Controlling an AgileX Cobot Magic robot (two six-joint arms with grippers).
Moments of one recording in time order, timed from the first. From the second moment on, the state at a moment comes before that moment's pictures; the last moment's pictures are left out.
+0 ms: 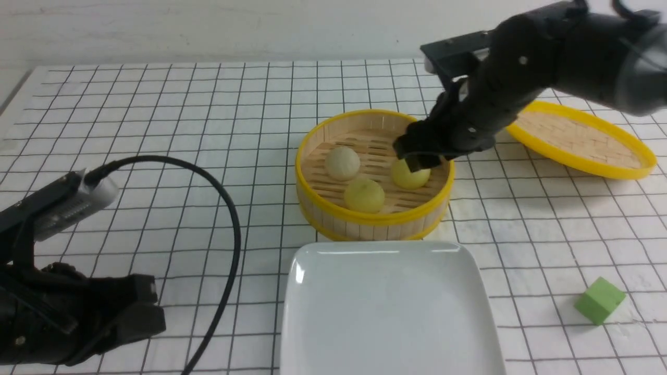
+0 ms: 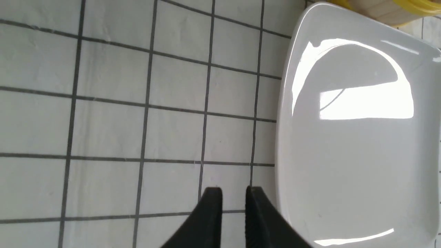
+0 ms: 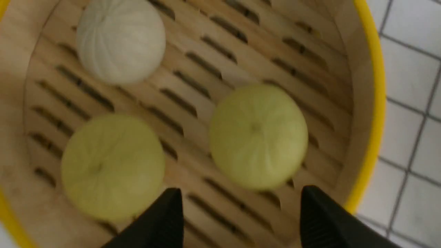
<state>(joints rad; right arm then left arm) 0.46 1.99 -1.64 0.03 0.72 0.09 -0.02 0.97 -0.58 -0.57 0.79 0.13</state>
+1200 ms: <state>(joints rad) 0.67 1.59 -1.06 0.10 0.74 0.07 -0.02 0.98 -0.64 -0.56 0.91 0.17</state>
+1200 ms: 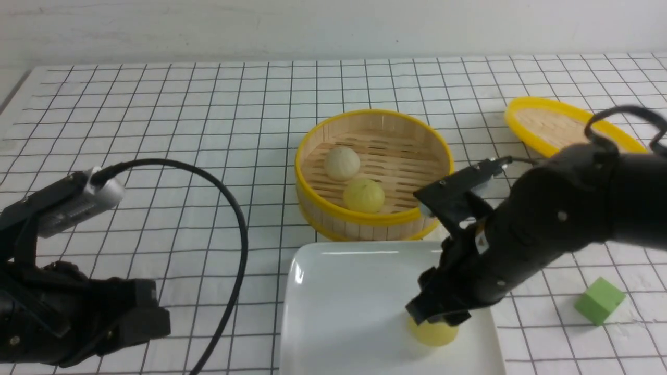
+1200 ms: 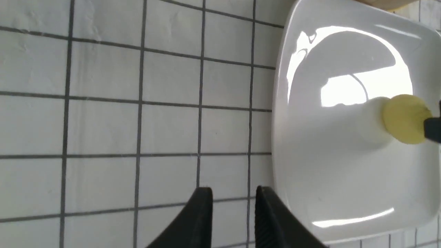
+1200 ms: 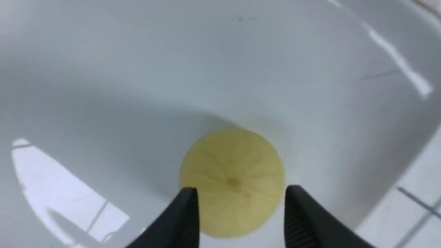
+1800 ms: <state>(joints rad) 0.64 0.94 -0.74 -0.01 1.02 0.19 -0.35 1.45 -1.14 -0.44 0.95 0.05</state>
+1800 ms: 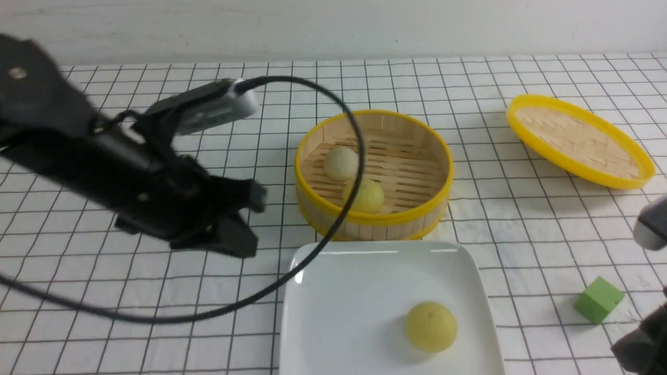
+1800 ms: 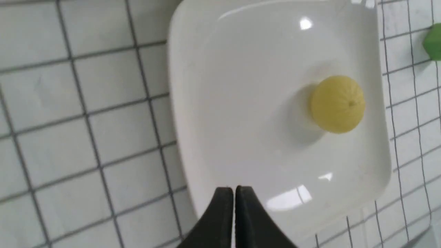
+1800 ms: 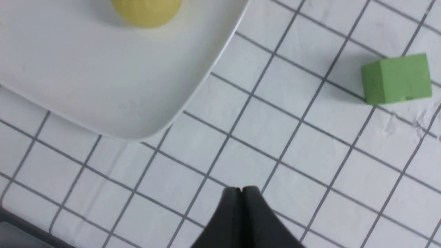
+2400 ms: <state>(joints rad) 0.64 0.93 -0.70 -0.01 0.89 0.24 -0.56 2.10 -1.89 -0.07 0.94 -0.20</state>
